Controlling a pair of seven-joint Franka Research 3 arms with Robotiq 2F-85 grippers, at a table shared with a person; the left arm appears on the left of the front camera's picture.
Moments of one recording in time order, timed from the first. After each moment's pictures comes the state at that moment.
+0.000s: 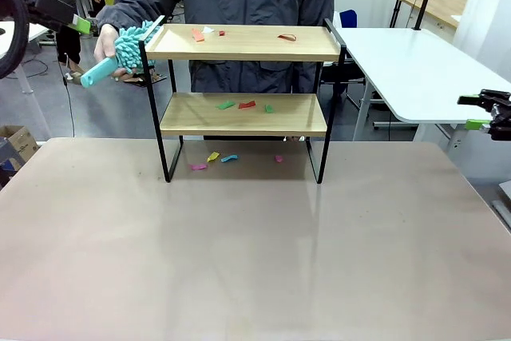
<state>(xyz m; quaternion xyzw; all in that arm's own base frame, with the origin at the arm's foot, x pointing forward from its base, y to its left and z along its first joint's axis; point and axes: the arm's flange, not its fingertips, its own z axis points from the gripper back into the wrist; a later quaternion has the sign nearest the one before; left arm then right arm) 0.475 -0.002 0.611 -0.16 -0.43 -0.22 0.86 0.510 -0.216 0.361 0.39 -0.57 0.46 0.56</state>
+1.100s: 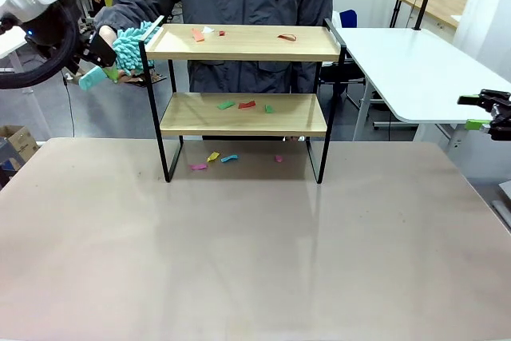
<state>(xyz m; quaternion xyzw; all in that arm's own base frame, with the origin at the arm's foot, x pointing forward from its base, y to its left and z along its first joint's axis) 0.487 -0.070 0.570 -0.04 -0.27 -0.15 0.95 0.510 -0.216 0.361 0.39 -0.57 0.46 0.56</state>
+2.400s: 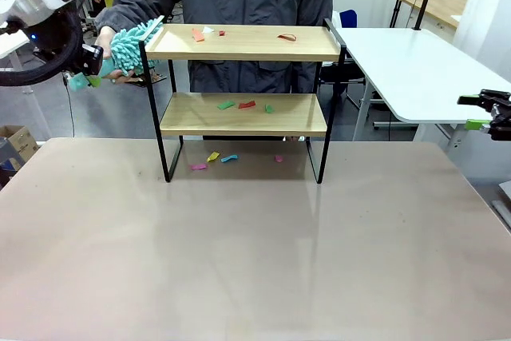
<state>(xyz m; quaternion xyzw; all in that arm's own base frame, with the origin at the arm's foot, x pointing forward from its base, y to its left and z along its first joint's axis) 0.499 -0.066 0.561 -0.02 -0.25 -0.10 0.96 0.510 -0.216 0.361 0.39 -0.57 0.46 0.56</state>
